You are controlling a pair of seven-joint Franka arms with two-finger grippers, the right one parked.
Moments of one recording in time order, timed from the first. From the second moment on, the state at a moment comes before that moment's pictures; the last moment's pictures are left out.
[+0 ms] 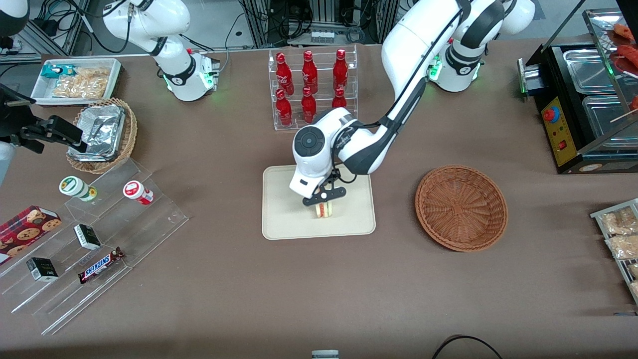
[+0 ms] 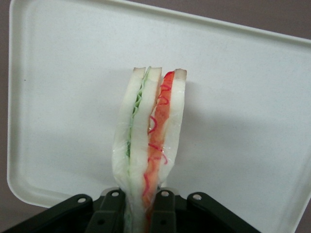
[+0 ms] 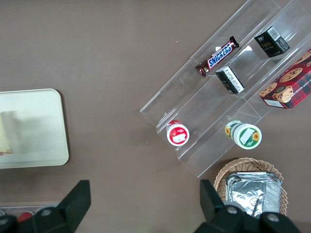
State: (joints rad) arm -0.71 0.78 -0.15 -1.35 0.07 2.06 -1.11
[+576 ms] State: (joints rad) arm -0.71 0.81 -0.15 -1.34 0.04 2.11 -1.11
